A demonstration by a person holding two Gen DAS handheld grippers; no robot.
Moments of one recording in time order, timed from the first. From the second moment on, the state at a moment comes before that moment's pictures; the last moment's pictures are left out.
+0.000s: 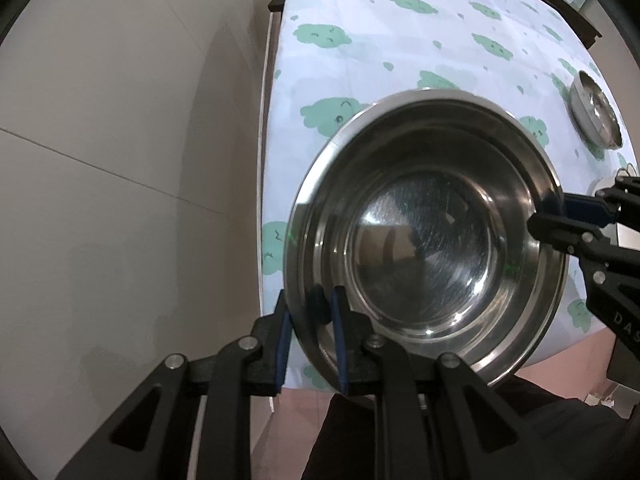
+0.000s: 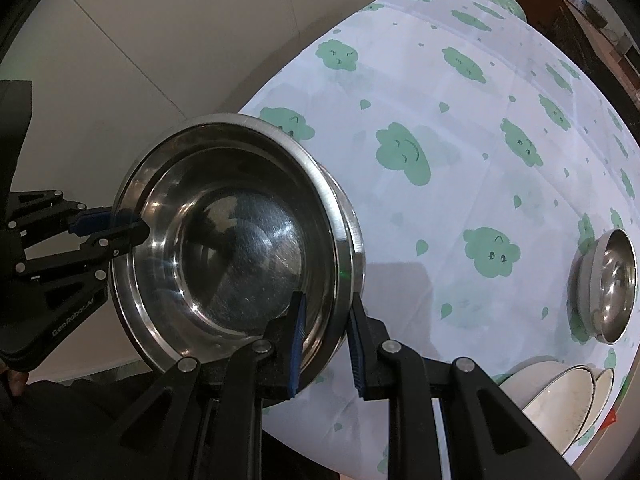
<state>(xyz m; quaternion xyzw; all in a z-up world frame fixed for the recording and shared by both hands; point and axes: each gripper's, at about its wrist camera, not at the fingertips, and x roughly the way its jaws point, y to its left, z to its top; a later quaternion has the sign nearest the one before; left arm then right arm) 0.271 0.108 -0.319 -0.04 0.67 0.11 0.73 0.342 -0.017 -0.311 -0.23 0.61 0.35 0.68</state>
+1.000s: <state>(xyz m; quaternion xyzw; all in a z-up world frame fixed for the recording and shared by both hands) 0.272 0.104 -0.332 -0.03 0.68 0.11 0.72 0.341 -0.018 -0.315 -0.24 0.59 0.34 0.69</state>
